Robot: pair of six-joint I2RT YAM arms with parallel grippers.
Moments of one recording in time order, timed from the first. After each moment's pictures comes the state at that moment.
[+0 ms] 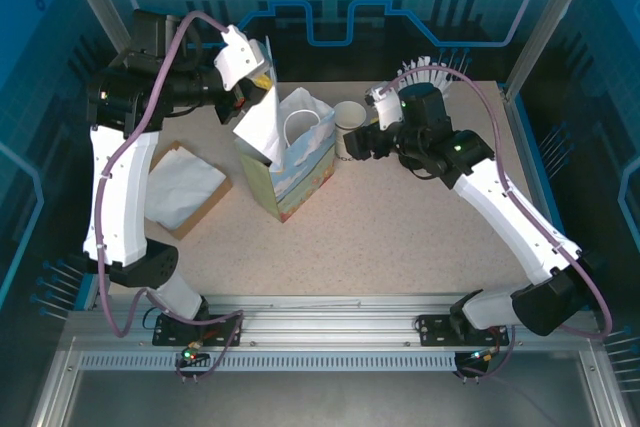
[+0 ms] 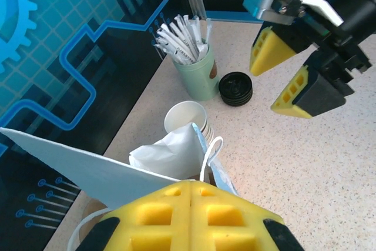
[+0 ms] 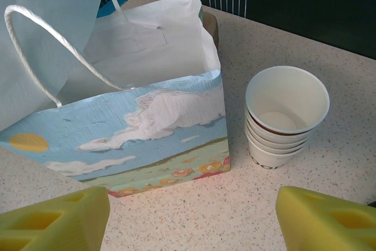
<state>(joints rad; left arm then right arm) -0.24 1.65 2.43 -1.36 0.59 0.67 0.52 1.37 1.45 -0.65 -0.17 0.07</state>
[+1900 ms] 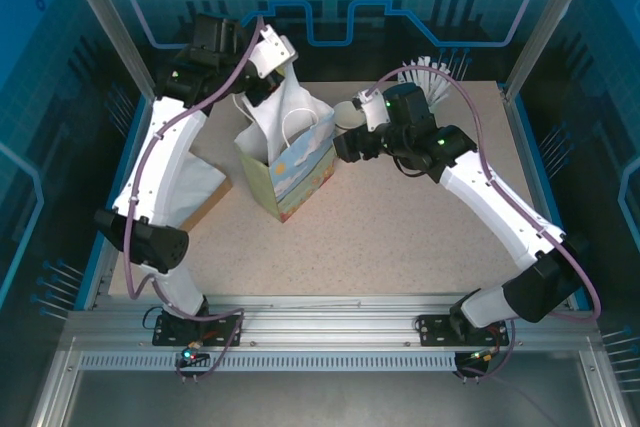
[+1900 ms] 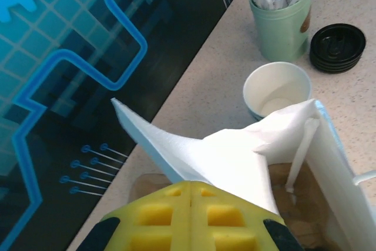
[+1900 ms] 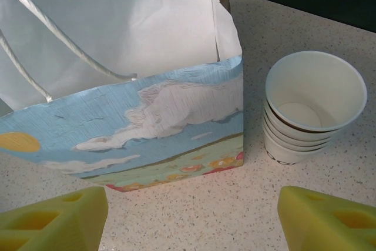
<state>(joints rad) -0.27 1.74 2.12 -0.97 0.30 0.62 0.54 1.45 1.47 -0.65 -0.18 0.09</state>
